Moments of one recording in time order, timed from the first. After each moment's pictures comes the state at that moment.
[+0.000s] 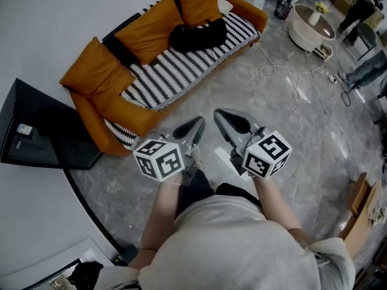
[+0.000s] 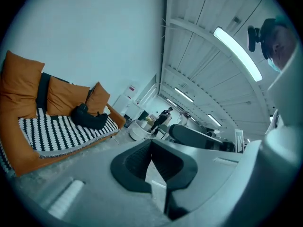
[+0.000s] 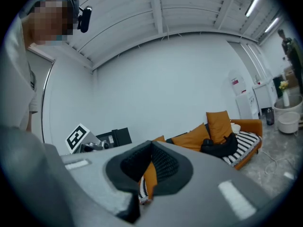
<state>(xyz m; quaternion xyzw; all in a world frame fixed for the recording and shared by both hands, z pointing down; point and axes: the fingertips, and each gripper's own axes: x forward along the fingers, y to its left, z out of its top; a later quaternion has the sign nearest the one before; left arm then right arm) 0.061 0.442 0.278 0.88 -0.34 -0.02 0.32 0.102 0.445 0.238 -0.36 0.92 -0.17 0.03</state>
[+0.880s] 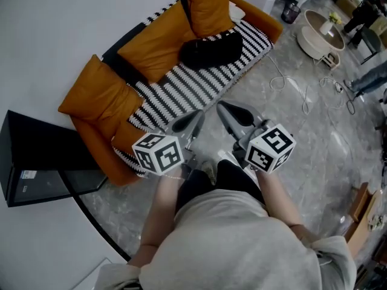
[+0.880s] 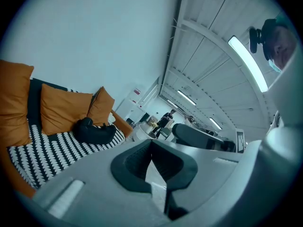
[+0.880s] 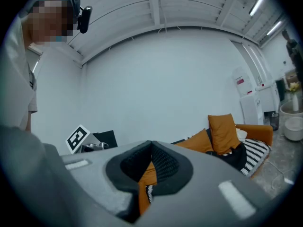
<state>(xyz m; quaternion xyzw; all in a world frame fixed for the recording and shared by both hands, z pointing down) -0.049 0.186 0.280 0.89 -0.33 -0.02 0.33 -0.002 0.190 0.233 -0.38 0.91 -0.16 0.02</state>
